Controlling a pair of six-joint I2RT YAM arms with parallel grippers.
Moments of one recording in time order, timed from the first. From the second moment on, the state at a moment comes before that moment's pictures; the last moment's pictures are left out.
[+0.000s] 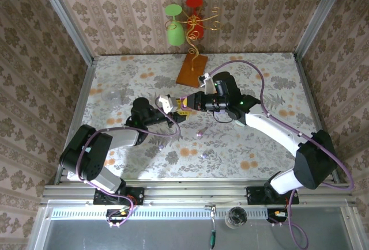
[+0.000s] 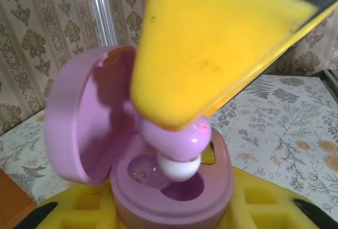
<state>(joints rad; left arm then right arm) -0.53 1.55 0.57 0.93 0.82 0.13 0.59 1.47 1.14 -0.19 -0.49 0.72</state>
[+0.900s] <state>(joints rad) -0.53 1.55 0.59 0.88 0.76 0.13 0.59 1.49 1.14 -0.19 -0.48 0.73</state>
